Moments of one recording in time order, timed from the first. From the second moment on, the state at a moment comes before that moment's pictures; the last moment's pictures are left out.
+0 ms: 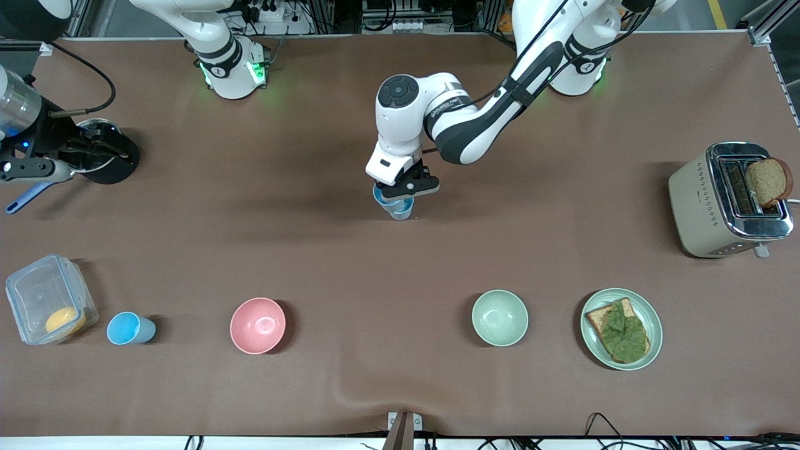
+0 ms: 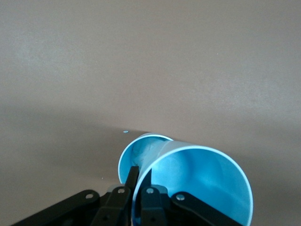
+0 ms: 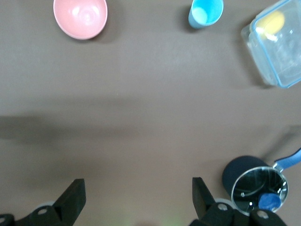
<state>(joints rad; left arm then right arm) -0.46 0.59 -0.51 -1.68 0.44 2.23 -1.39 -0.01 -0.05 0.03 -1.70 -0.02 1.58 -0.01</state>
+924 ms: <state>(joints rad) -0.46 0.57 -0.51 -1.68 0.44 2.11 -1.40 -0.04 -0.04 0.03 -1.70 -0.02 1.62 -0.09</state>
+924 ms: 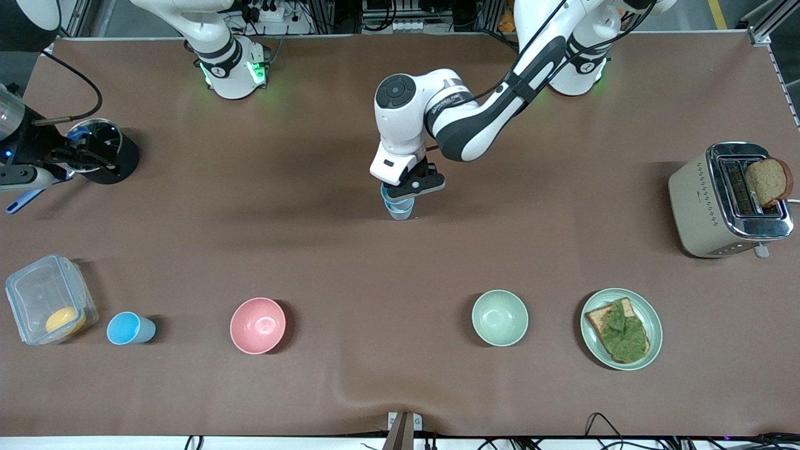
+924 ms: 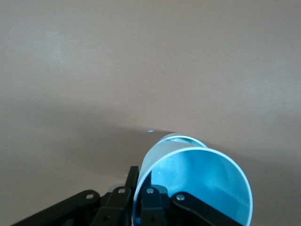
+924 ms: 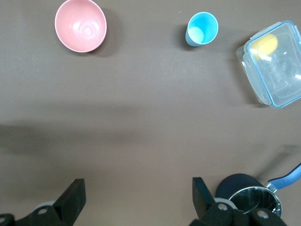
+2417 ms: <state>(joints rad) -0.48 0.59 -0.51 -1.67 0.45 2.14 -1.40 -0.04 -0.04 0.03 -1.70 -0.01 1.61 -0.09</state>
